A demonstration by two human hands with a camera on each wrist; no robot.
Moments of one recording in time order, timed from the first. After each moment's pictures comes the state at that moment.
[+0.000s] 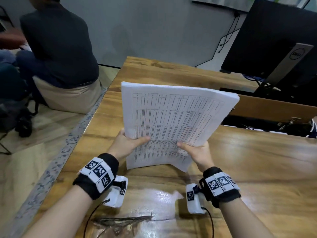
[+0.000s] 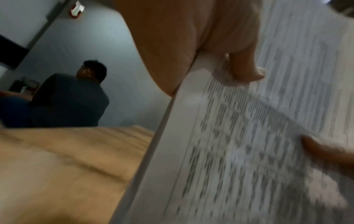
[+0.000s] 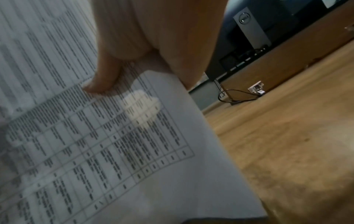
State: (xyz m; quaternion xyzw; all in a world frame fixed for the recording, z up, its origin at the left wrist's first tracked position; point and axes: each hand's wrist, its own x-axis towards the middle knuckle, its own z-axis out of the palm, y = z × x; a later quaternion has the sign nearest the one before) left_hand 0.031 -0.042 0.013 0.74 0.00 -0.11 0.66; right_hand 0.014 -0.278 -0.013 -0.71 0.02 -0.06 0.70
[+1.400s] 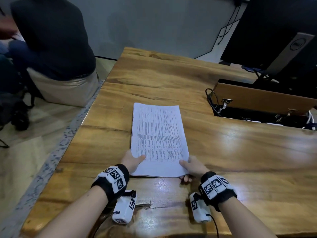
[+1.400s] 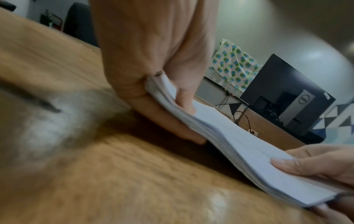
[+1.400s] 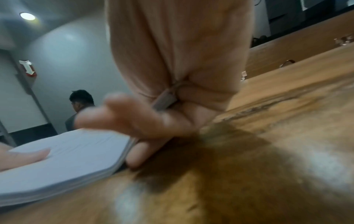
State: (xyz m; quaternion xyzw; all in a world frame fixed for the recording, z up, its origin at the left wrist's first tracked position) left_hand 0.016 -0.060 -0.106 0.76 0.18 -0.26 0.57; right_hand -0.020 -0.291 -0.066 -0.79 0.22 0.29 0.49
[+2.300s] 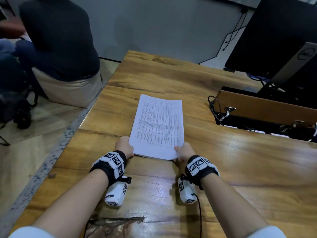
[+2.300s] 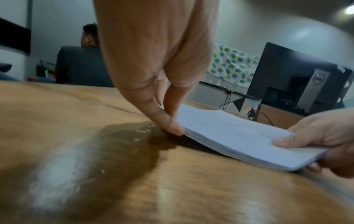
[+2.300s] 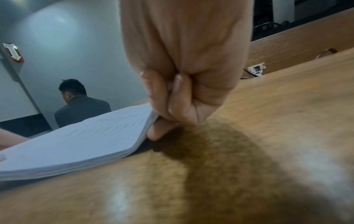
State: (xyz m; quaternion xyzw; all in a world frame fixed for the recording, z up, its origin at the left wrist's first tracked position) left_hand 0.073 -0.062 -0.074 0.85 0.16 -0.15 0.49; right_hand 0.064 -0.278 -0.062 -0.82 0.25 0.18 0.48
